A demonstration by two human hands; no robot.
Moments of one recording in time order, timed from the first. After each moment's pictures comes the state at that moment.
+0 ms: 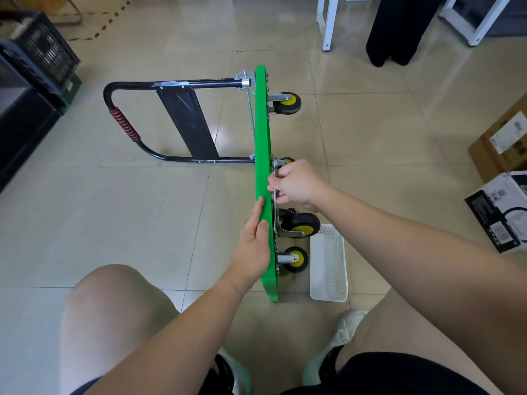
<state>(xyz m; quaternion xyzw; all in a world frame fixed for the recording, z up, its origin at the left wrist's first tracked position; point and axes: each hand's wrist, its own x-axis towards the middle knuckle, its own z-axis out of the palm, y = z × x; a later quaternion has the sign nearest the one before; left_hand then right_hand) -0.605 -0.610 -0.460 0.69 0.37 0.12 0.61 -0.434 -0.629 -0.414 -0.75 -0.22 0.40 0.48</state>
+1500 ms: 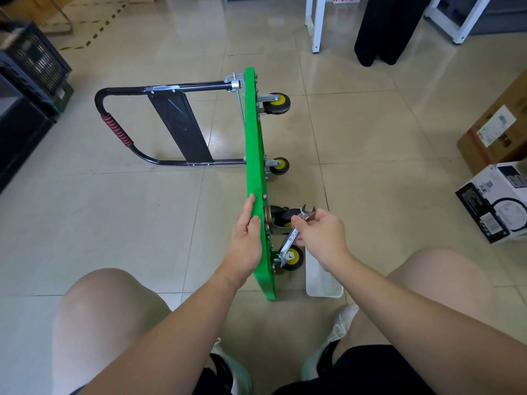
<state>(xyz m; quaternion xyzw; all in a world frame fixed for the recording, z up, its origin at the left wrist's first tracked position) -0.604 -0.614 -0.455 0.69 0.37 0.12 0.61 -0.489 -0.723 -0.465 -0.78 -0.03 0.26 0.57</state>
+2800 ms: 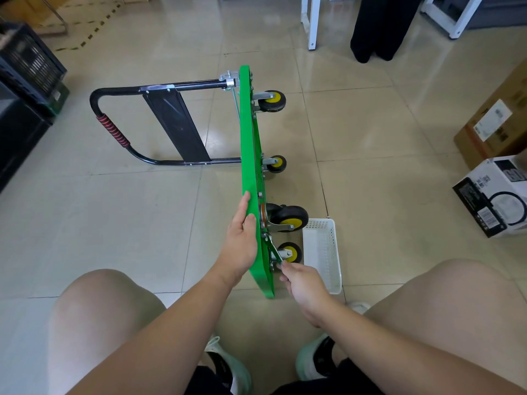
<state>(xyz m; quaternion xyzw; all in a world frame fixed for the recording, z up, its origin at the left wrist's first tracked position) -0.604 -0.614 -0.453 0.70 0.37 0.12 0.60 -0.562 -0.753 -0.531 -0.69 0.07 0.44 0.57</state>
